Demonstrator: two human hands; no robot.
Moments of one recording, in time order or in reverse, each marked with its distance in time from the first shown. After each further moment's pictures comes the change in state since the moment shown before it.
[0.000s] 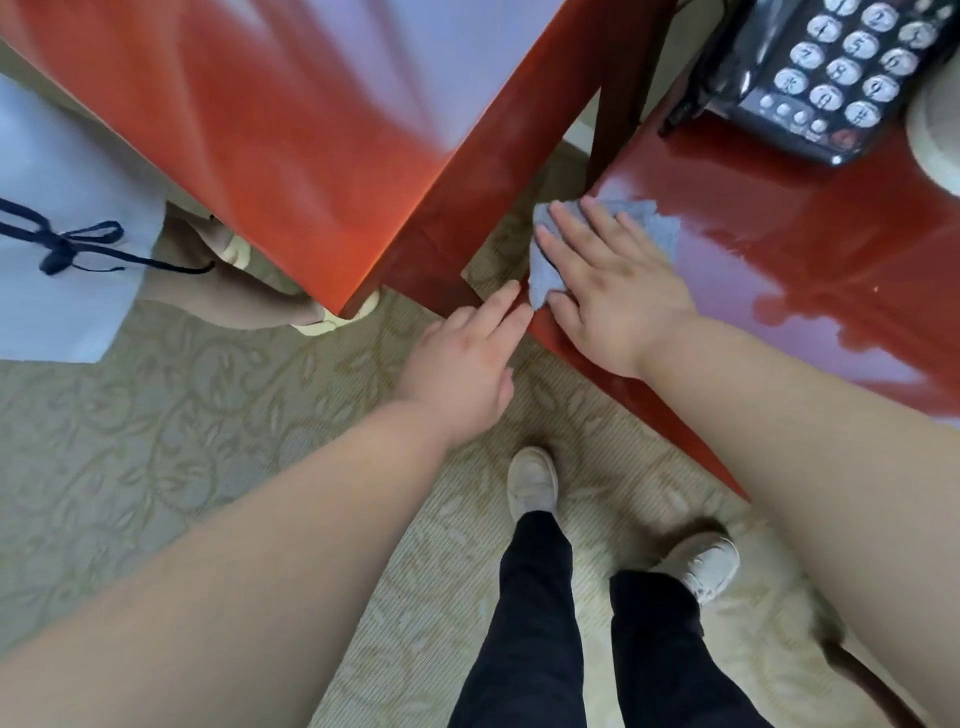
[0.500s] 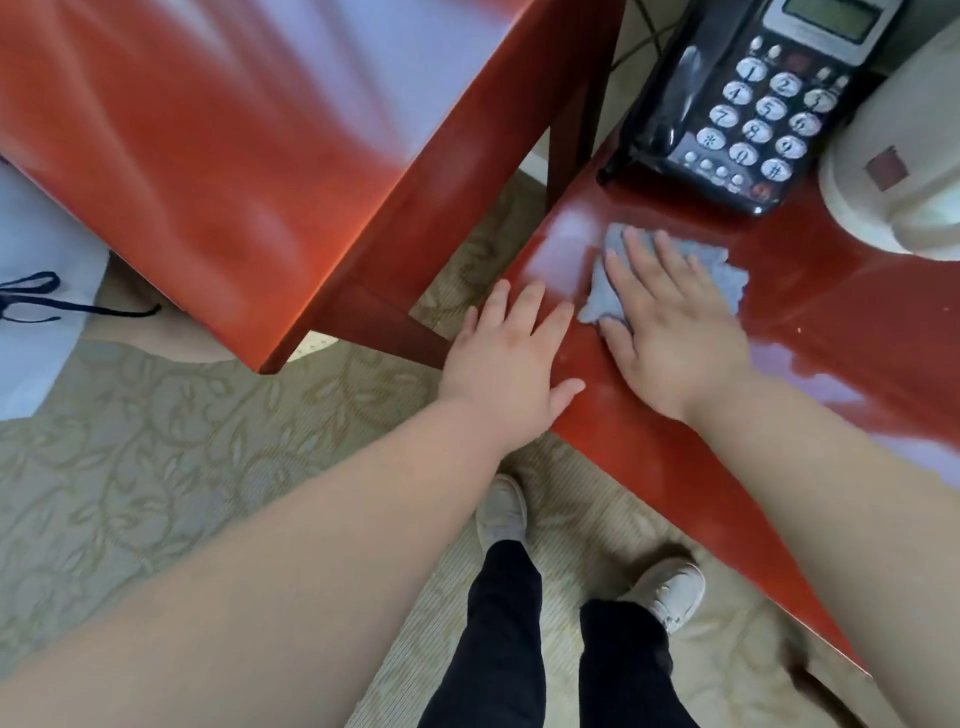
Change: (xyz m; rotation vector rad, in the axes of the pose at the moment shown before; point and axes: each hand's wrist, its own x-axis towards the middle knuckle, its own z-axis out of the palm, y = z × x) left_hand 0.065 0.076 -0.018 -0.002 -0.044 -0.057; right_hand -0.049 0.079 -0.002 0.008 0.087 0.173
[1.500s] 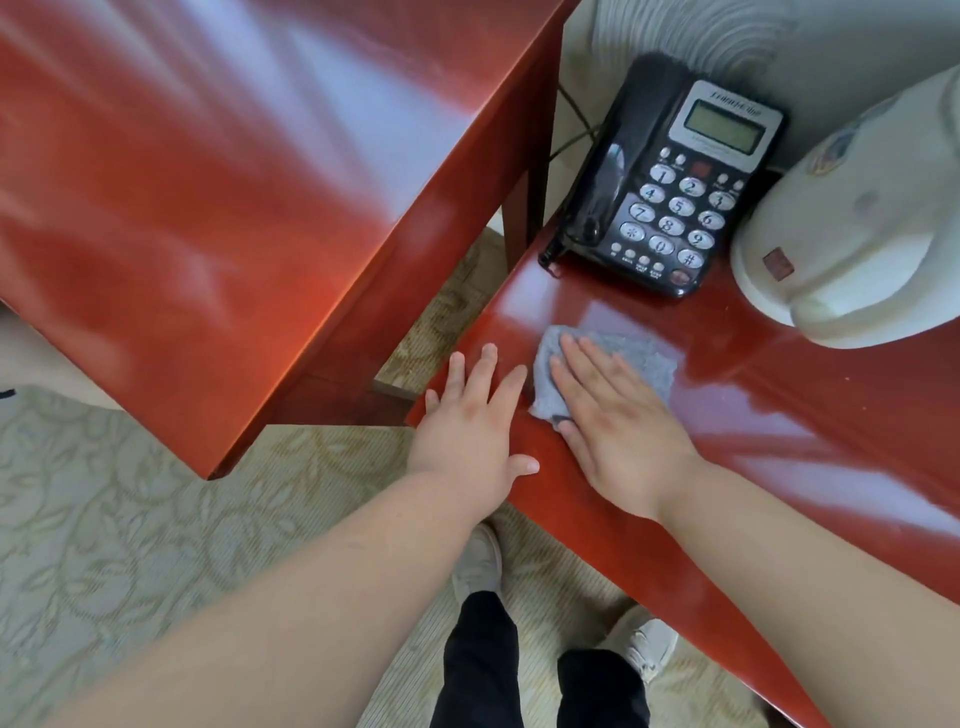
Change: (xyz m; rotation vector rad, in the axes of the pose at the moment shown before) left_hand 0.013 0.015 -0.013 -0.104 -0.216 -0.133; right_hand -0.020 0.009 -0.013 0.031 -0.166 -0.162
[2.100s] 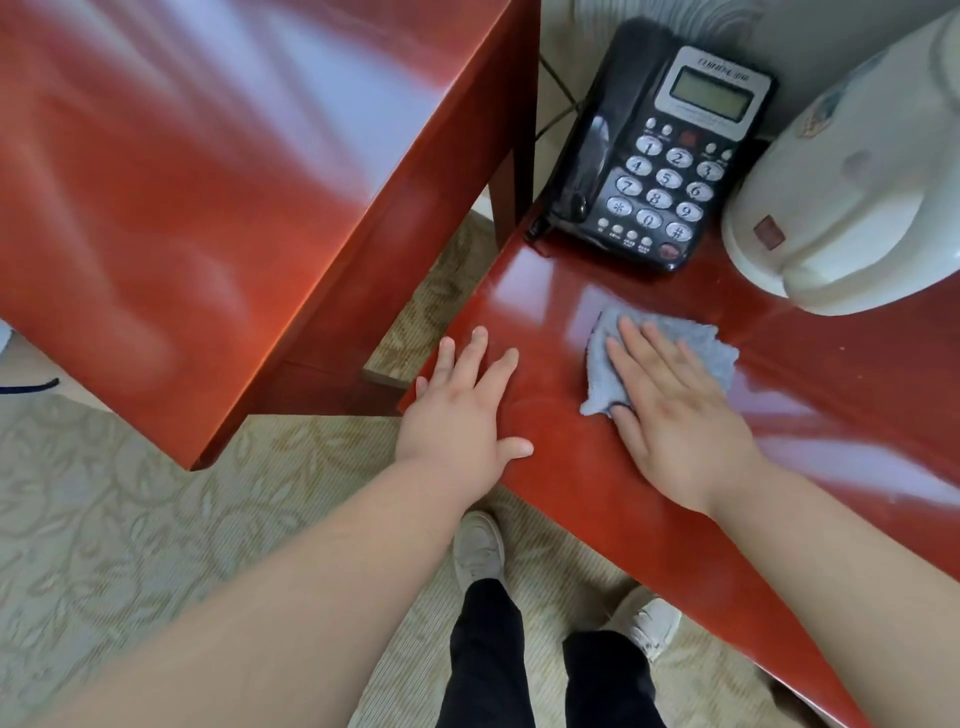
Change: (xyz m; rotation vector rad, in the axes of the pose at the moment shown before) left_hand -0.002 -0.002 0.000 -0.040 0.036 -0.008; right_hand -0.040 0.031 0.001 0.051 0.129 0.150
